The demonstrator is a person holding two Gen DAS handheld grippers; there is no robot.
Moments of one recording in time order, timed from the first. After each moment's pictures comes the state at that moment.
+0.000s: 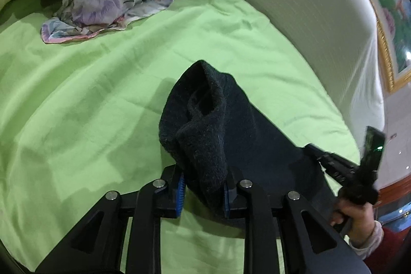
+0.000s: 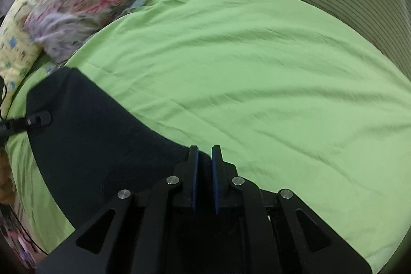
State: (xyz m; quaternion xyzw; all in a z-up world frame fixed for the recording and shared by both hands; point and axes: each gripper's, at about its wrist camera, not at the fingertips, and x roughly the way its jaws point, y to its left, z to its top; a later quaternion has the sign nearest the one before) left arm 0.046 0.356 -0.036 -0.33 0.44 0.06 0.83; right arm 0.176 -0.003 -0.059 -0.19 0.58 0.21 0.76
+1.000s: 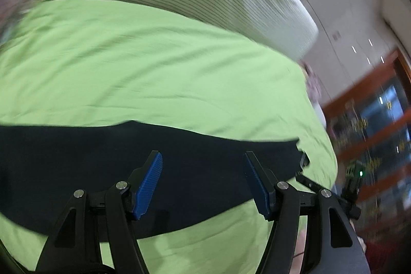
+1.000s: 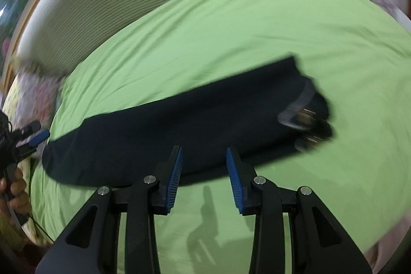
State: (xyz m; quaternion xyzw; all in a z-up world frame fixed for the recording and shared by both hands) left arm 0.129 0.116 0.042 -0.17 0.48 -0.22 0.83; right arm -0.010 -0.278 0.070 0.10 0.52 -0.10 0.84
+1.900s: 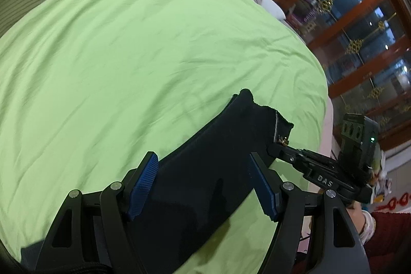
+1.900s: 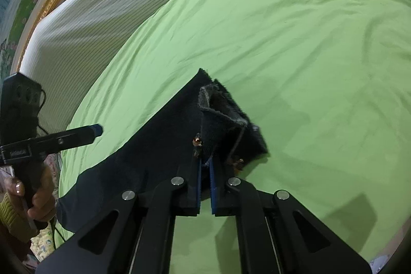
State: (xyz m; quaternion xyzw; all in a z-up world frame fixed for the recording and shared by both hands) left arm 0.211 -0.162 0.009 0.06 0.57 -0.41 0.71; right arm -0.034 -0.364 0.061 0.23 0.44 -0.16 0.85
